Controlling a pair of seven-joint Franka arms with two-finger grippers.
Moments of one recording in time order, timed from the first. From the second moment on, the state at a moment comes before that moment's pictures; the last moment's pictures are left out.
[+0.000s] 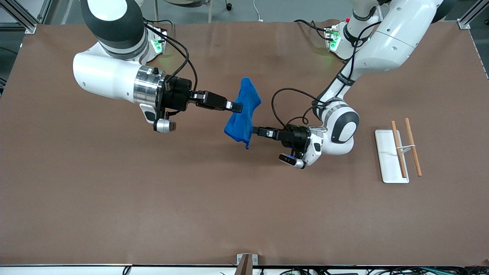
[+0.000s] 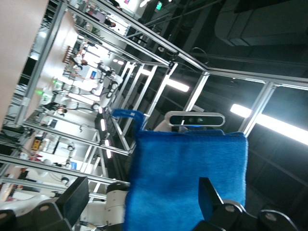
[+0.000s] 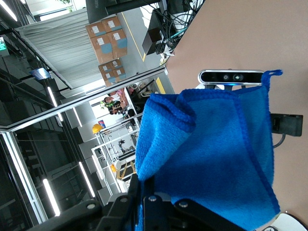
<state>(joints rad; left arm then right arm) -0.10 0.66 -0.36 -1.74 -1.99 1.67 0.49 -0.11 0.27 0.73 -1.66 1.31 2.40 0.21</state>
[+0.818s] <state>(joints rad) -0.05 0.65 -0.41 -1.72 -2.02 1.67 0.49 -0.11 0.27 0.73 -1.66 1.31 2.40 0.21</state>
